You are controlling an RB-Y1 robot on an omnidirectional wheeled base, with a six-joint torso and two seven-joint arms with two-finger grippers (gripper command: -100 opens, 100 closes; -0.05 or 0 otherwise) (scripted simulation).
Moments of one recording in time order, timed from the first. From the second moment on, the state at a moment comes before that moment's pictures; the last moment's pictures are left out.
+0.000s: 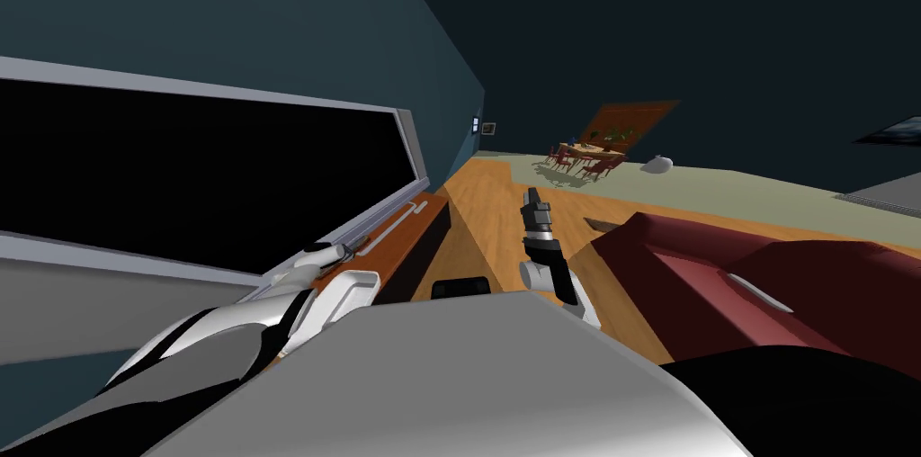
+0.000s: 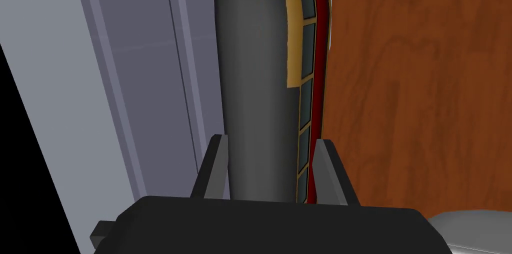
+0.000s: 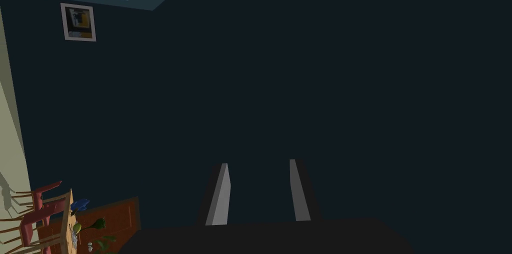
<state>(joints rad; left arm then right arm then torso) -0.36 0.79 0.14 -0.51 0.54 0.48 0.42 0.50 -0.03 -0.02 -2.29 0.01 -0.37 0.13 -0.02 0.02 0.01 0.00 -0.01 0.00</state>
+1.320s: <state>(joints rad) -0.39 0.87 0.12 -0.47 0.60 0.64 0.35 0.50 -0.03 -0.02 -2.29 0.01 -0.37 0.13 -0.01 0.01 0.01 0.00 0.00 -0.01</state>
